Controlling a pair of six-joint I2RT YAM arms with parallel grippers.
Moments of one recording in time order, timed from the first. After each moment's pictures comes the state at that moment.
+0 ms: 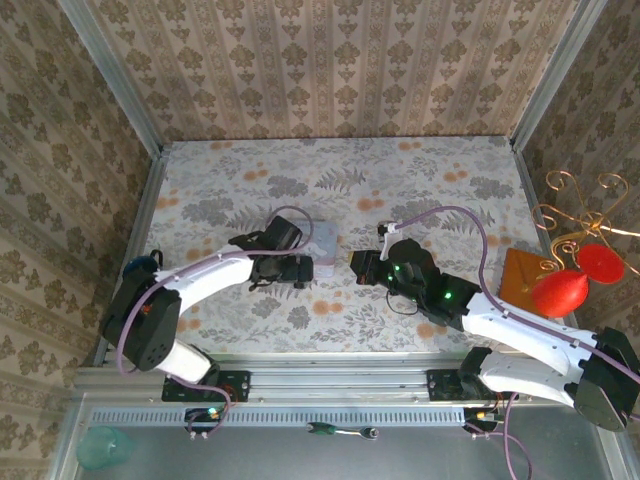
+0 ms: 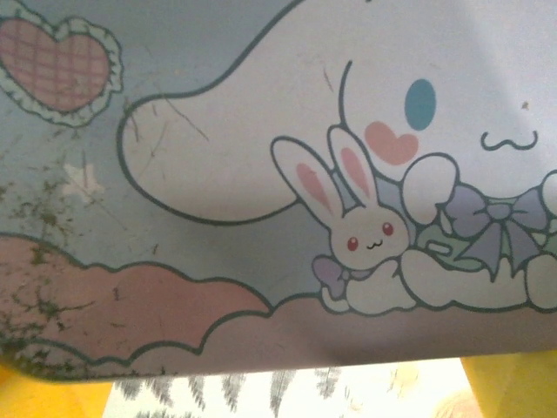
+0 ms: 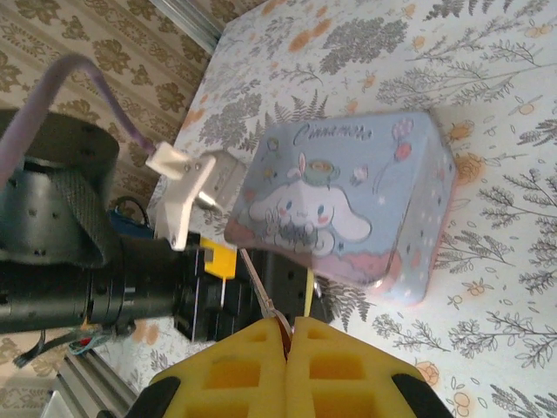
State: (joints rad) left arm -0.68 1.51 0.90 -0.55 -0.05 -0.58; right arm 0.82 1.03 0.66 -0.05 0.10 0.80
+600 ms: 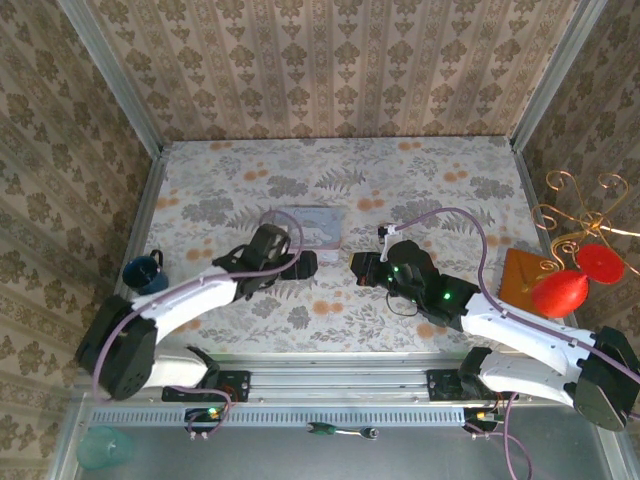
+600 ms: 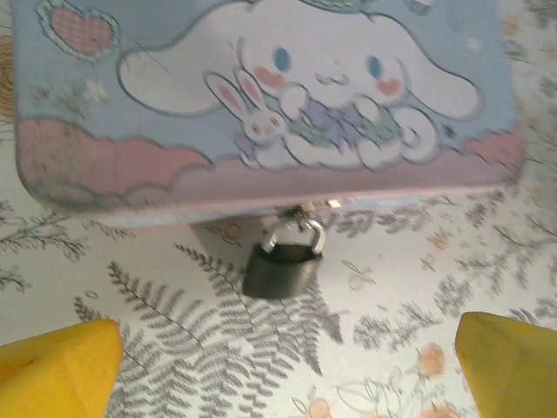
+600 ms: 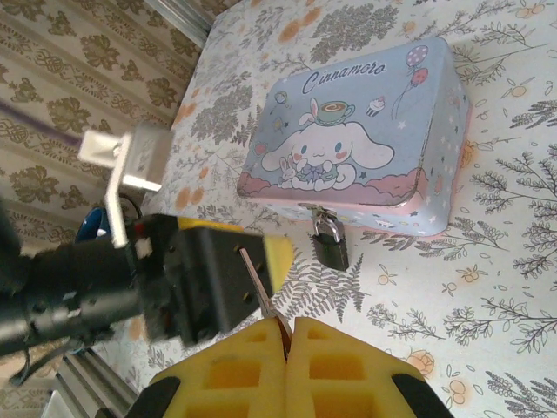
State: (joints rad) left arm -0.71 1.28 0.68 -0.22 -0.02 -0.58; right arm 0.82 1.04 0.65 -0.05 0.10 0.82
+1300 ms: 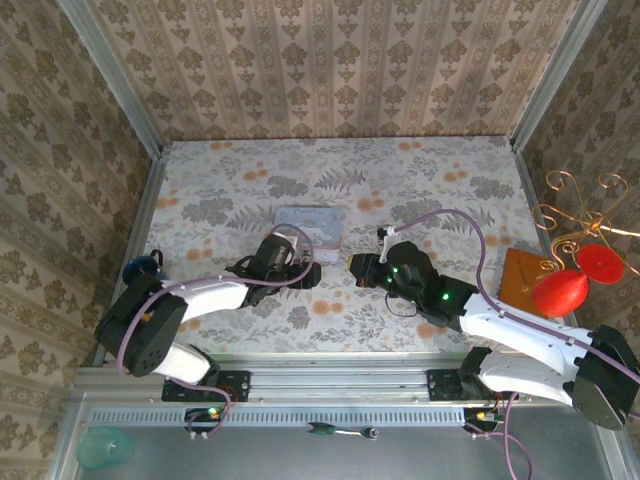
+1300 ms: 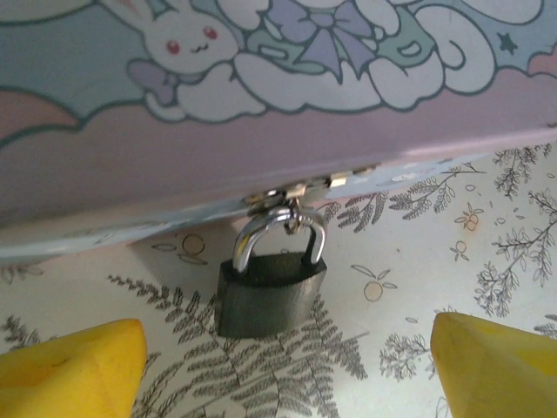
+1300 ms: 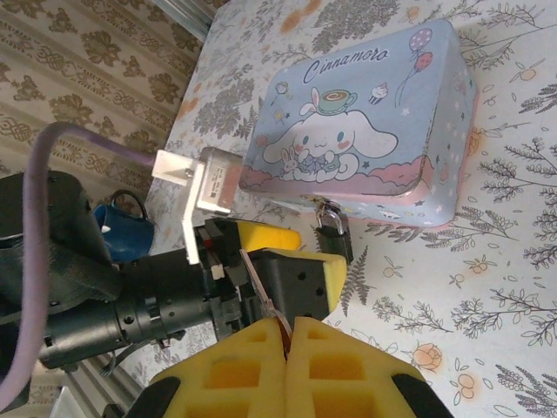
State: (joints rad) left arm -0.71 1.47 0.58 0.09 0.06 -0.48; right arm 0.82 1.04 0.63 -0.02 0.08 0.84
